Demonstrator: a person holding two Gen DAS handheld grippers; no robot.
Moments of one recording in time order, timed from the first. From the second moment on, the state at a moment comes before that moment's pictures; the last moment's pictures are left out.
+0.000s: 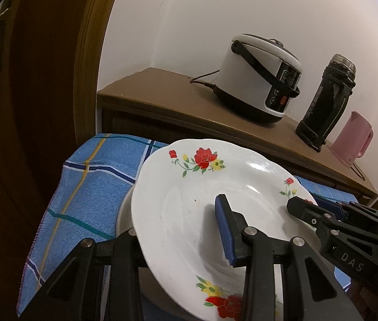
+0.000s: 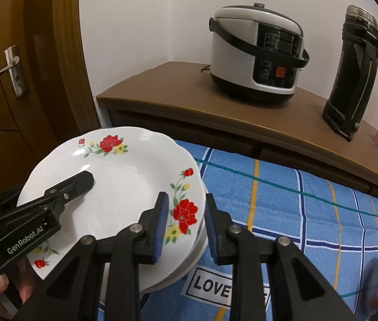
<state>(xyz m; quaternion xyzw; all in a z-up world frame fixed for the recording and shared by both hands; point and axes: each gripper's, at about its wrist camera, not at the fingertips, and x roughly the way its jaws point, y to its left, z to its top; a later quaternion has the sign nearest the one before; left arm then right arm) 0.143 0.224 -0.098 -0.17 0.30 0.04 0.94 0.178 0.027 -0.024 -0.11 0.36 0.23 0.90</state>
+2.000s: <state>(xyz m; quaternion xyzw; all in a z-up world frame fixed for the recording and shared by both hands) 0.160 0.219 -0.113 -0.16 0.33 0.04 0.93 0.194 0.033 -0.041 -0.11 0.36 0.23 0.90</state>
